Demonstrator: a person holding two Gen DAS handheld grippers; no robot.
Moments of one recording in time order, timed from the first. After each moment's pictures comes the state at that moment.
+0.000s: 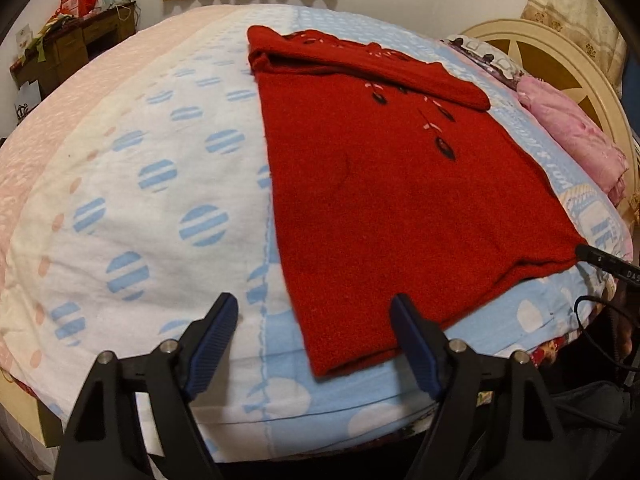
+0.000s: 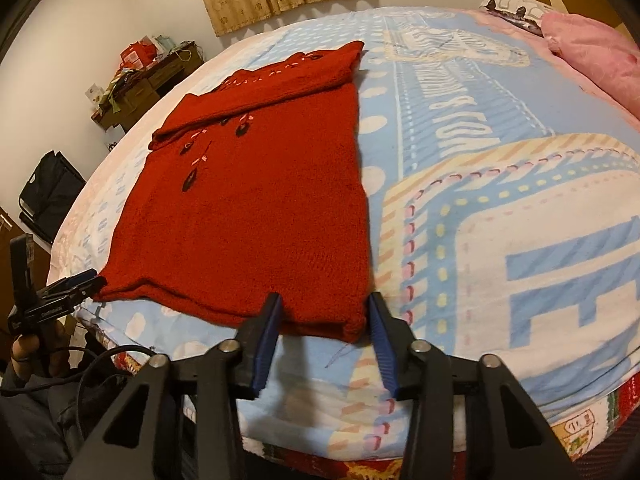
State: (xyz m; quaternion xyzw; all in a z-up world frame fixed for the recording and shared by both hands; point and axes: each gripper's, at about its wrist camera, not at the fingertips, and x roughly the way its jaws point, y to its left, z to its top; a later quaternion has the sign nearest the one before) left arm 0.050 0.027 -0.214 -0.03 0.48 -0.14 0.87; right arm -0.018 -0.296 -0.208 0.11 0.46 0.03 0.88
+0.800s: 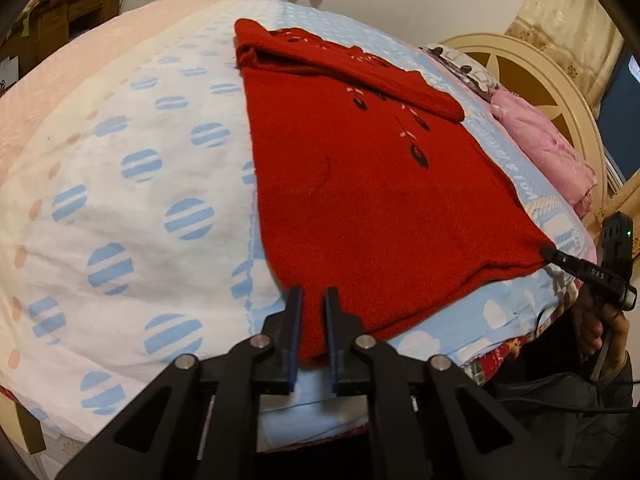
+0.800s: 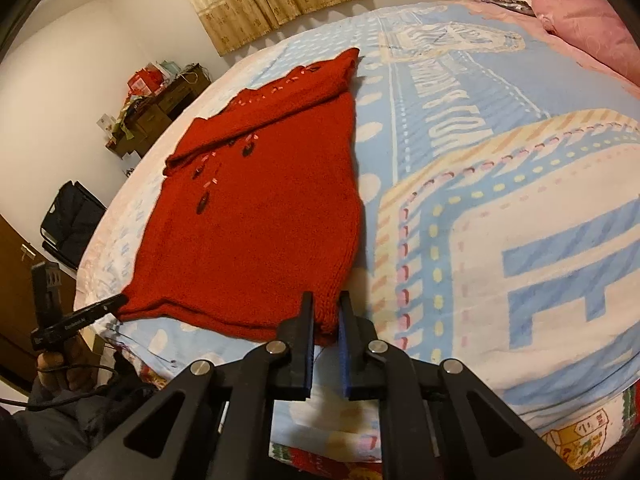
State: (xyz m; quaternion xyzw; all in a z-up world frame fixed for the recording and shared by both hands) left arm 0.052 0.044 -0.210 -0.08 0.49 -0.20 0.85; right arm -0.021 -0.311 -0.207 0.17 0.44 0.05 0.88
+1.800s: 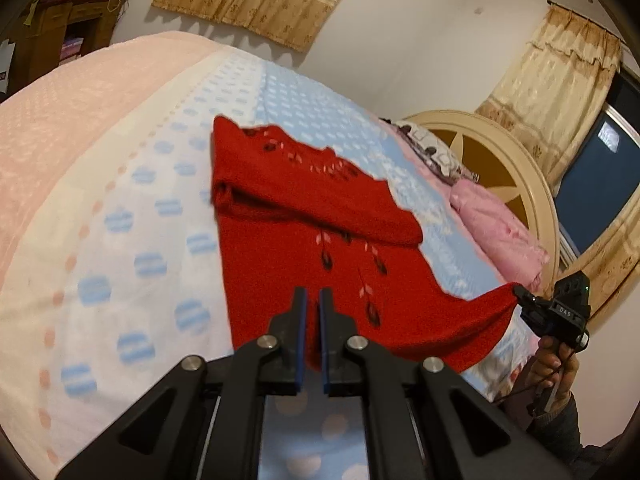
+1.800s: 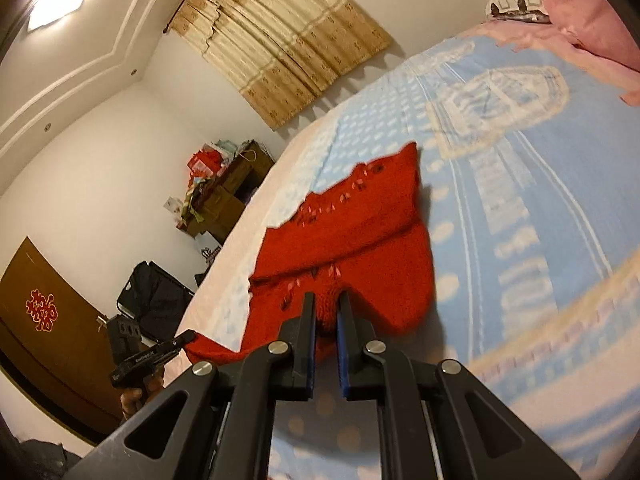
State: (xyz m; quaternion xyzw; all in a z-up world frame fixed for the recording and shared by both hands) left arm 0.140 0.076 -0.133 -0.19 0.39 -0.25 0.86; right arm 0.054 -0.349 -0.114 0.30 0.31 0.14 0.89
